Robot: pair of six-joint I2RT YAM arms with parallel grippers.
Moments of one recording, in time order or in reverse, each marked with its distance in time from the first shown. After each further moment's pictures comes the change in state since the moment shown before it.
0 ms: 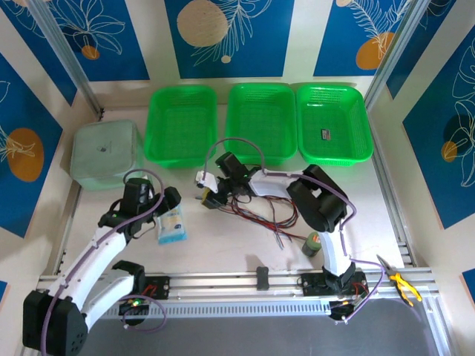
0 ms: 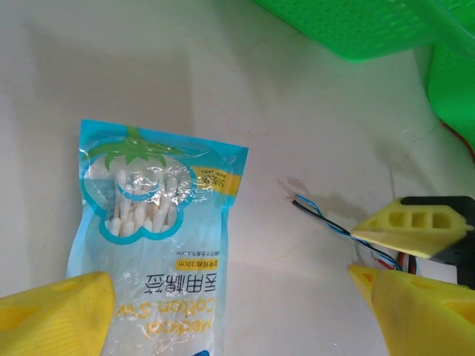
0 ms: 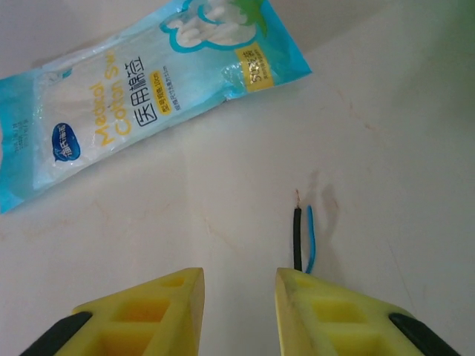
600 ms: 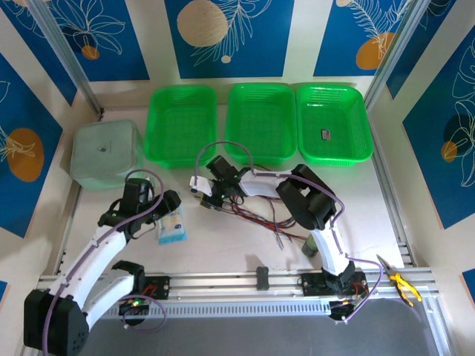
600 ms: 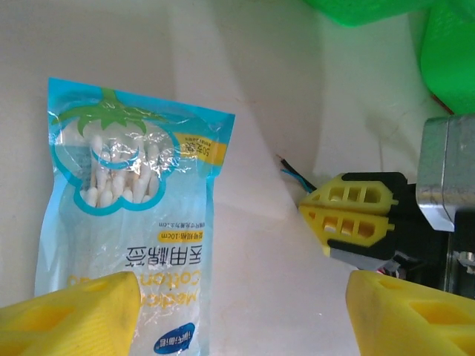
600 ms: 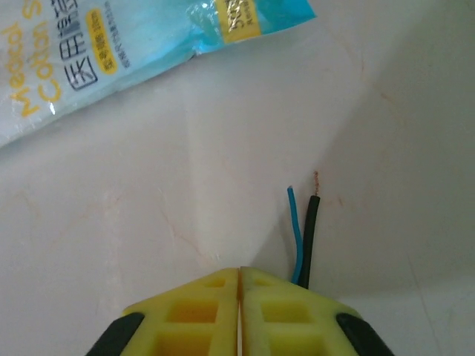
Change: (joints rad) left arm 0.010 0.012 0.008 -0.033 0.084 -0.004; right arm 0.042 0.081 0.082 -0.084 0.126 -0.036
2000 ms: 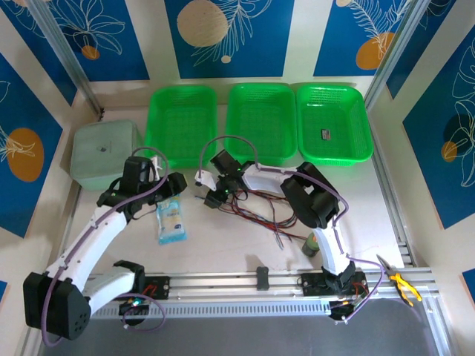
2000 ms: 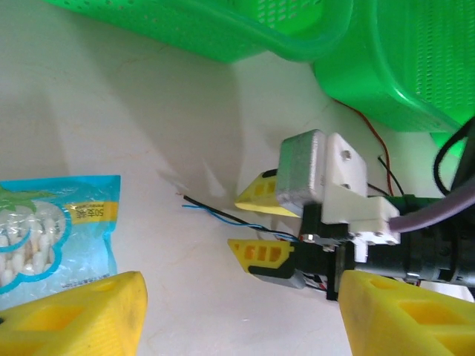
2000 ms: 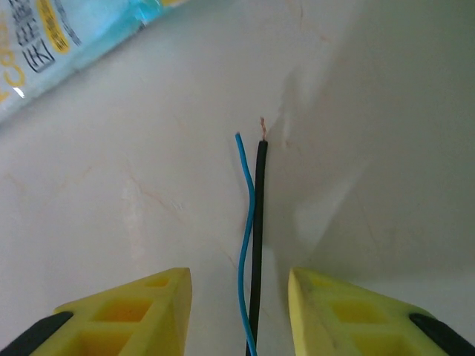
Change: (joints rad) left arm -0.020 0.147 0.242 -0.033 0.113 0.109; right arm -0.045 -0.010 0.040 -0.127 0.006 0.061
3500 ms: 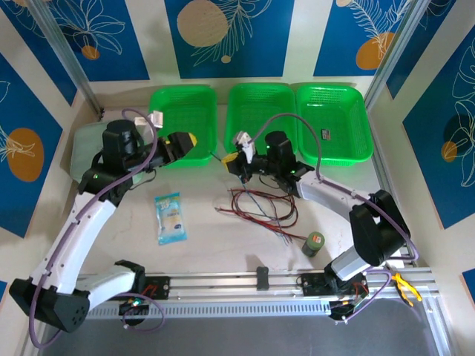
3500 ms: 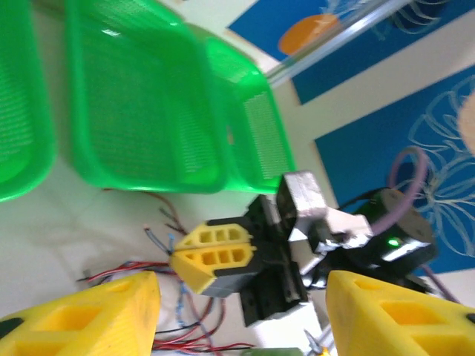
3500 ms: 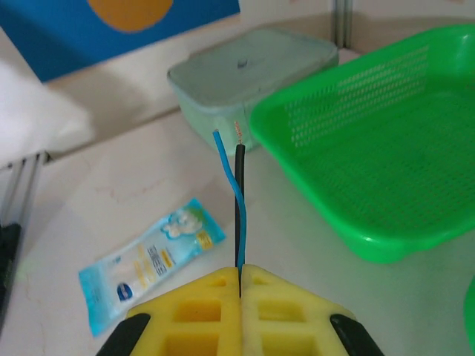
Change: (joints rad) left arm -0.074 0.064 0.447 0.062 0.245 -0.114; right arm -0.214 -0.593 -0.438 0.585 -0.235 0.396
